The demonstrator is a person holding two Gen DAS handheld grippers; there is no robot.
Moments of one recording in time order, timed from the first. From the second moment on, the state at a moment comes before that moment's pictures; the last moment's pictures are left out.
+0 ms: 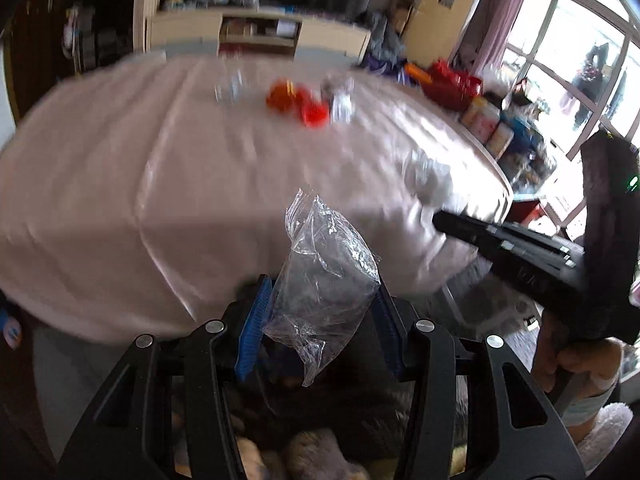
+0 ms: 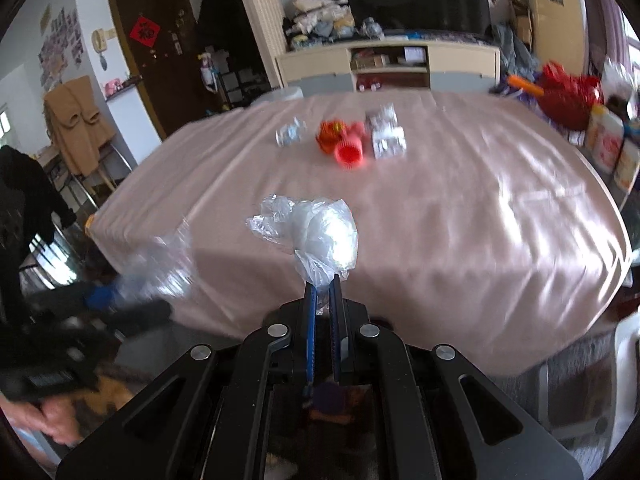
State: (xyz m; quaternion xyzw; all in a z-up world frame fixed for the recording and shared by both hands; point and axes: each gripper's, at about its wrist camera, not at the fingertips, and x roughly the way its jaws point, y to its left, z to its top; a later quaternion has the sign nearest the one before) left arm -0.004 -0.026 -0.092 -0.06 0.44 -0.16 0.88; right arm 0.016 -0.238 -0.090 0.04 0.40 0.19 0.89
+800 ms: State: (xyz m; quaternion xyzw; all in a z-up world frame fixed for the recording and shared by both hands) left arm 0.012 -0.059 -0.220 -0.06 0.57 -0.18 0.80; right arm 0.025 -0.235 -0.204 0.07 0.54 0.17 0.82
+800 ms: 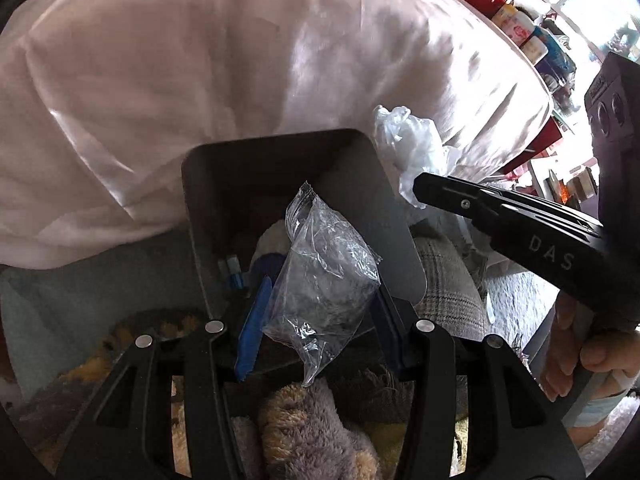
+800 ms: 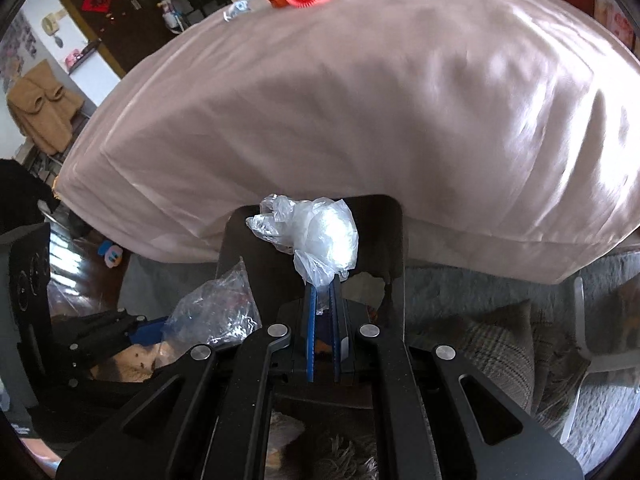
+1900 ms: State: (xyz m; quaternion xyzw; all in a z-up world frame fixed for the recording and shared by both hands) left arm 0.005 -0.036 -0.178 -0.04 0.54 -0.15 0.82; right arm 0.040 -0.257 -0.160 0.06 0.49 0.12 0.86
